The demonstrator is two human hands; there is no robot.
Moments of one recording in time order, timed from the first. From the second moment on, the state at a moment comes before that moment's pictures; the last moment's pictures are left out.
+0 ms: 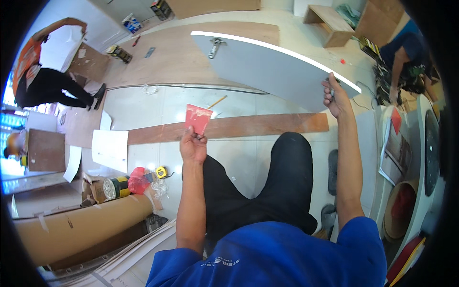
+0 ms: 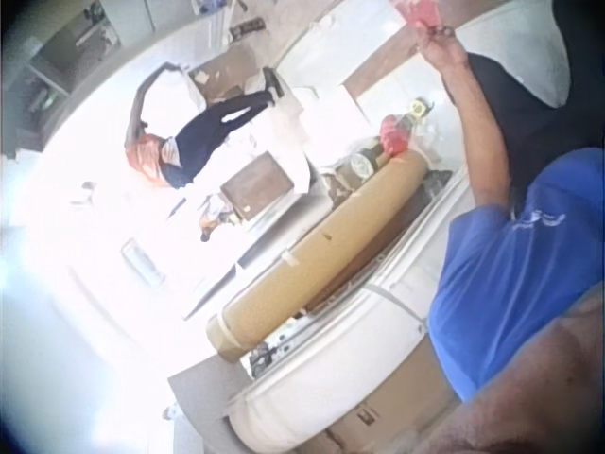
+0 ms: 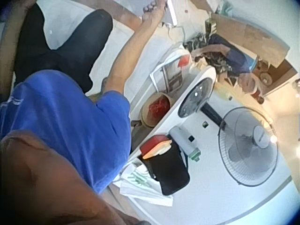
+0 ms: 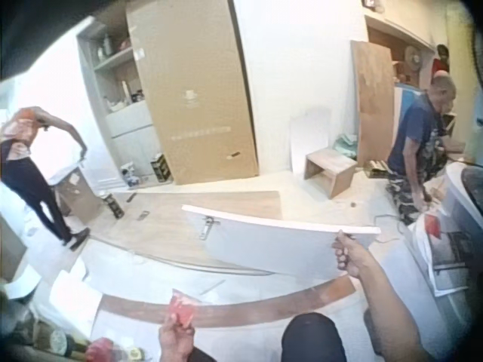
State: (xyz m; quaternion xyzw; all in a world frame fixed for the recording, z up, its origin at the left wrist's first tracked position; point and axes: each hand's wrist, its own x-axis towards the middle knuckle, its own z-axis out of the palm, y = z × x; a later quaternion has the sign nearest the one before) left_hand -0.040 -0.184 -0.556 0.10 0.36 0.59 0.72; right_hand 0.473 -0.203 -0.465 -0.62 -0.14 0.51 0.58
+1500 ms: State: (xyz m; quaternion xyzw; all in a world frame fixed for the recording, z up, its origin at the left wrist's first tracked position) left_hand 0.051 0.004 -0.442 0.26 0.41 0.41 0.77; right_hand 0.450 -0.224 -0.438 -0.63 -0.02 0.54 0.55
